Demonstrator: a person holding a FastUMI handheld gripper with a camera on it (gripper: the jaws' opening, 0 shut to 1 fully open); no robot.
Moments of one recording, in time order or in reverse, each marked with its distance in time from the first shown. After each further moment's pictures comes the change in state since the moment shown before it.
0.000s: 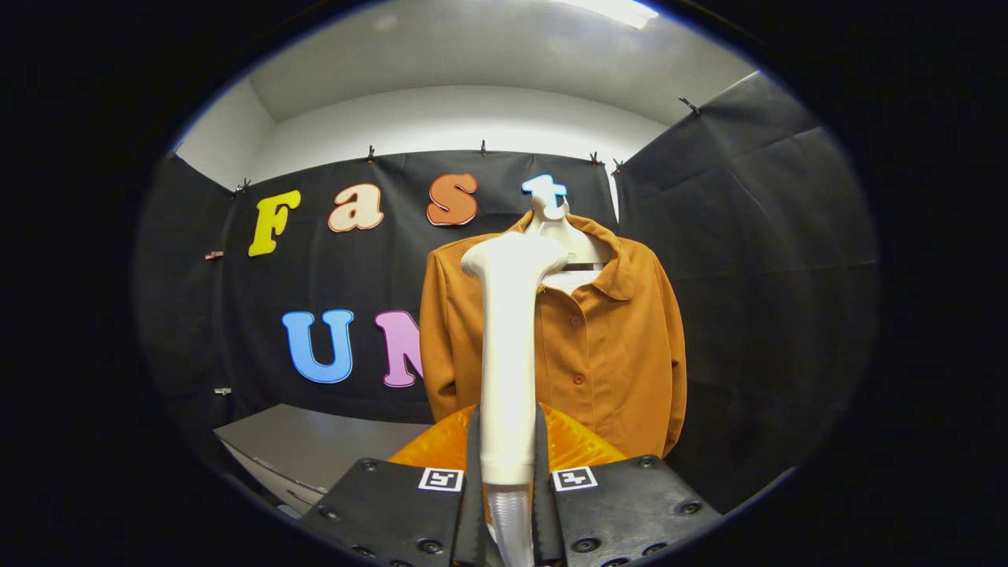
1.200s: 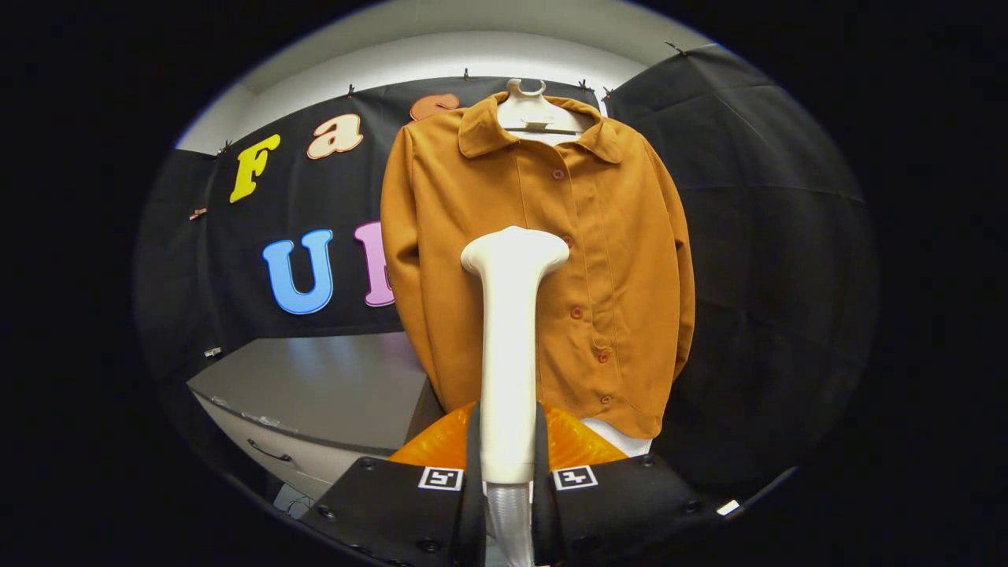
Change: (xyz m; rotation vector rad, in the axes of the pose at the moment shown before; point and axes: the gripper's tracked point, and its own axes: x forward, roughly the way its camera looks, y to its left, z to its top) arm -0.010 -0.023 -0.158 0.012 0.298 -0.036
